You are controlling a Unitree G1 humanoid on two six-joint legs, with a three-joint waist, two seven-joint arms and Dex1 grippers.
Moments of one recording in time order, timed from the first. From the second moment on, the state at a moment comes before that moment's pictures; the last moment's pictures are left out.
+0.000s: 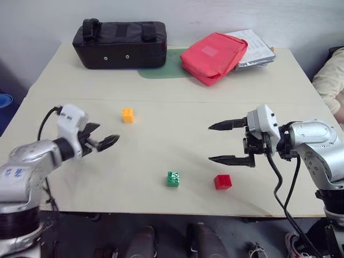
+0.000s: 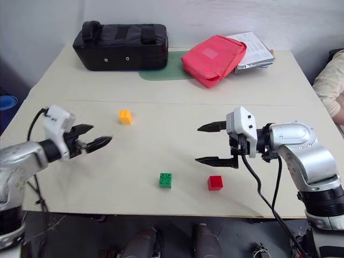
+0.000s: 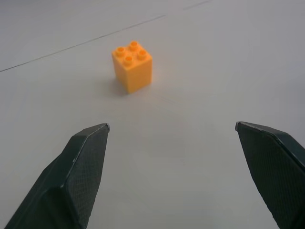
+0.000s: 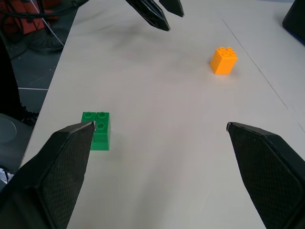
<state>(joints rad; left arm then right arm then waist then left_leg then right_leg) -0.43 0.66 0.28 -0.33 -0.41 1.07 -0.49 -0.50 -0.84 0.02 -0.25 0.55 0.42 1.22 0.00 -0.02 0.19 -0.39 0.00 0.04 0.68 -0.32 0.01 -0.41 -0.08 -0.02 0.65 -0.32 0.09</state>
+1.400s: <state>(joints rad) -0.96 0.37 0.06 0.56 -0.13 0.82 -0.21 -0.45 -0.81 0.01 -0.31 0.53 0.39 1.10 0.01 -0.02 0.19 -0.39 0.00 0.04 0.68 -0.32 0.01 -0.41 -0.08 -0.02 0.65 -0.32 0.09</state>
